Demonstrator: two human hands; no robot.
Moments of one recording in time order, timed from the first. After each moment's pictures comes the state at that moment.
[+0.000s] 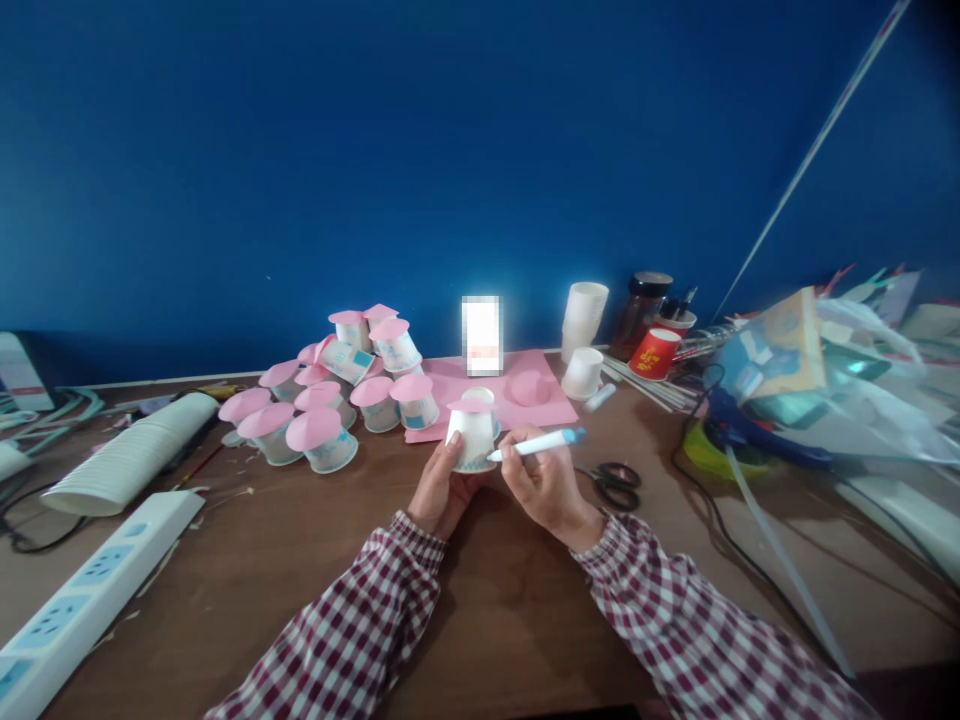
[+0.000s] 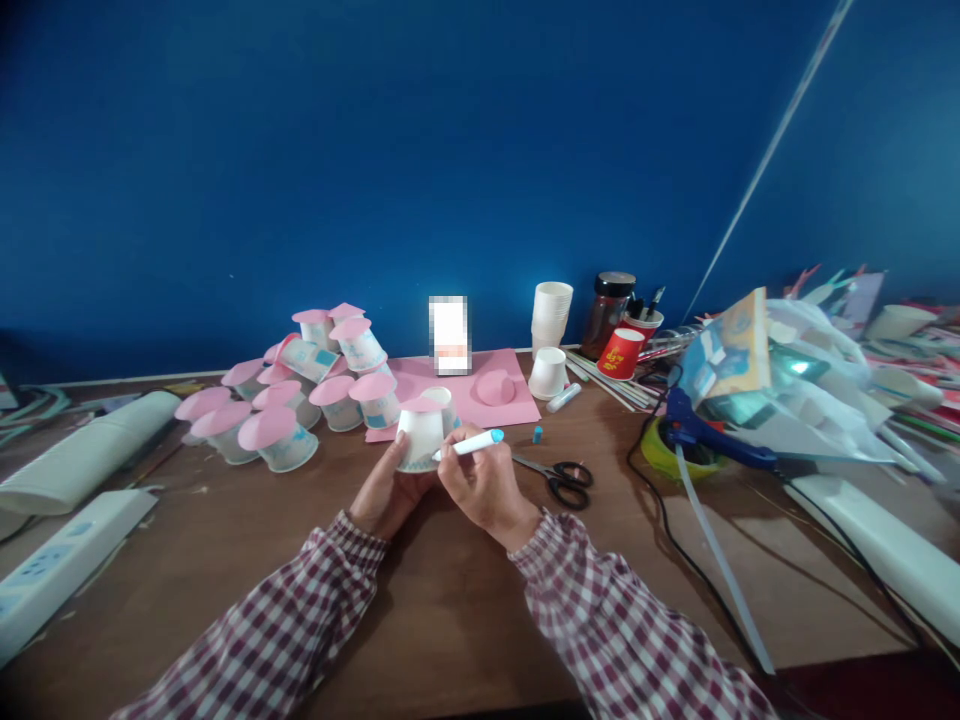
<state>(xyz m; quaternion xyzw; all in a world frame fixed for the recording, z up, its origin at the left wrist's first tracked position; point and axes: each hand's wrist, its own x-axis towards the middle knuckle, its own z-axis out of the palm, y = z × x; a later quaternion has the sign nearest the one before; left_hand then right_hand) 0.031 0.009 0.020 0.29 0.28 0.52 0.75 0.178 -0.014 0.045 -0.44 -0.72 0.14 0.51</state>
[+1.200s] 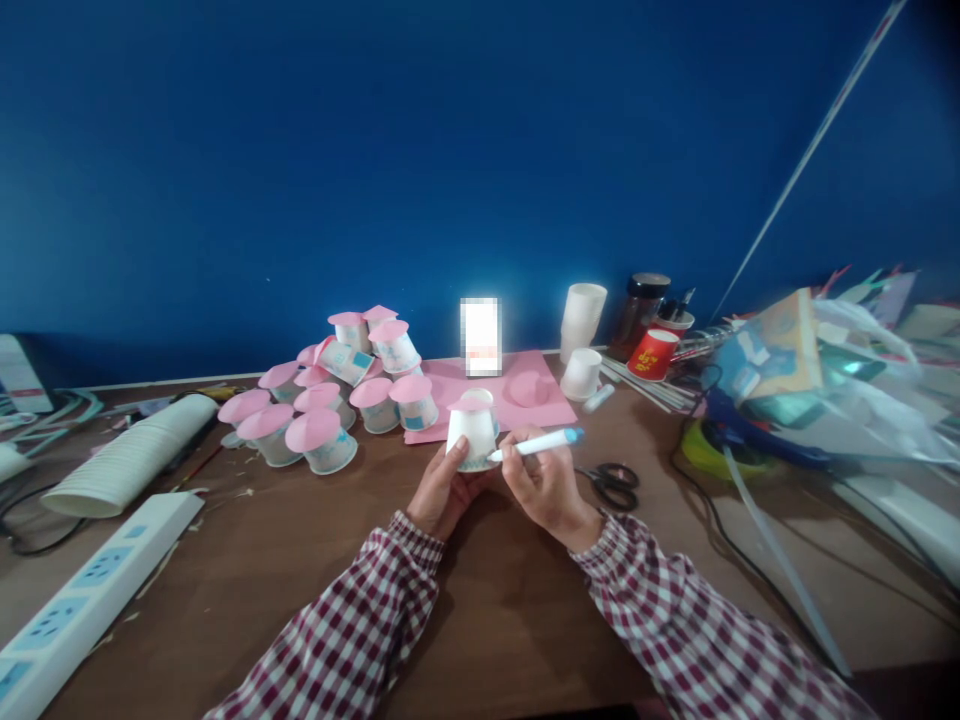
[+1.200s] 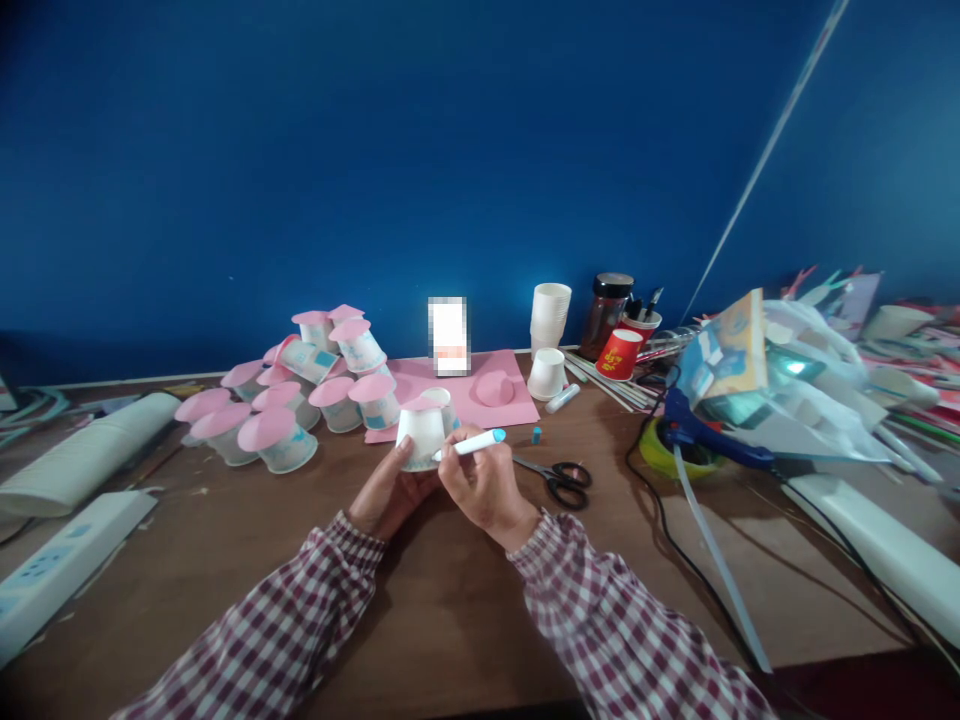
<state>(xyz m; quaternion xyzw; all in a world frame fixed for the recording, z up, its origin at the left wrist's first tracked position) 0.031 0.007 0.021 0.31 0.29 0.49 0.76 0.179 -0.015 0.044 -0.44 -0.72 0.13 0.53</state>
